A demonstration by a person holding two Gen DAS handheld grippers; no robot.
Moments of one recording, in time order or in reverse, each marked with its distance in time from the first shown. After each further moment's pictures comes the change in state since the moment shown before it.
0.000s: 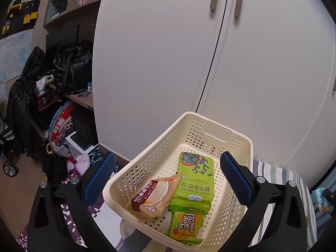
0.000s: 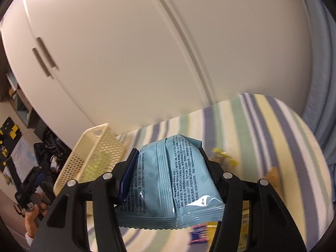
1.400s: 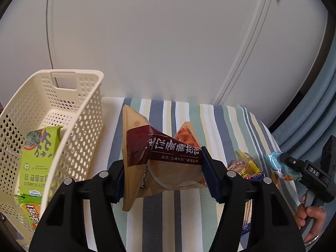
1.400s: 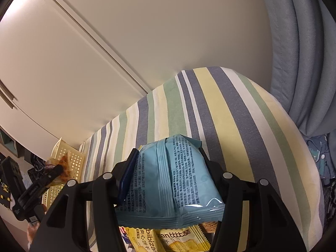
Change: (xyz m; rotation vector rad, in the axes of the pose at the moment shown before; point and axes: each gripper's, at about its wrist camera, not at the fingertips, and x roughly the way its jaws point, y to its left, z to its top) left arm 0.067 -0.214 -0.066 0.291 0.341 -0.388; right arm 0.018 -0.144 0.004 0.238 0.074 -0.131
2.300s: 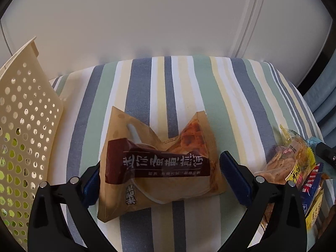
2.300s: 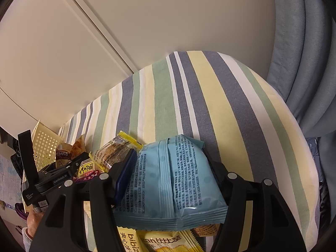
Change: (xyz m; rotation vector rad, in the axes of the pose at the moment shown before) left arm 0.141 -0.043 -0.023 0.129 0.222 0.113; right arm 0.029 0.006 -0.010 -0.074 0.100 -0.128
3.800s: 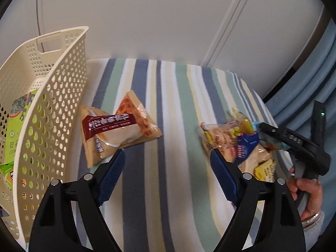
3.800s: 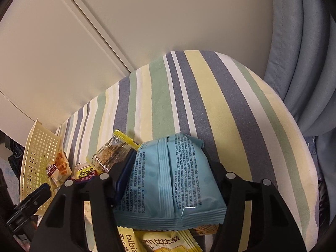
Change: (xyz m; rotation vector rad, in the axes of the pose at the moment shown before) left arm -0.138 0.050 -0.069 -0.094 -0.047 -0.148; right arm 0.001 0.007 -0.005 0.010 -0.004 -0.022
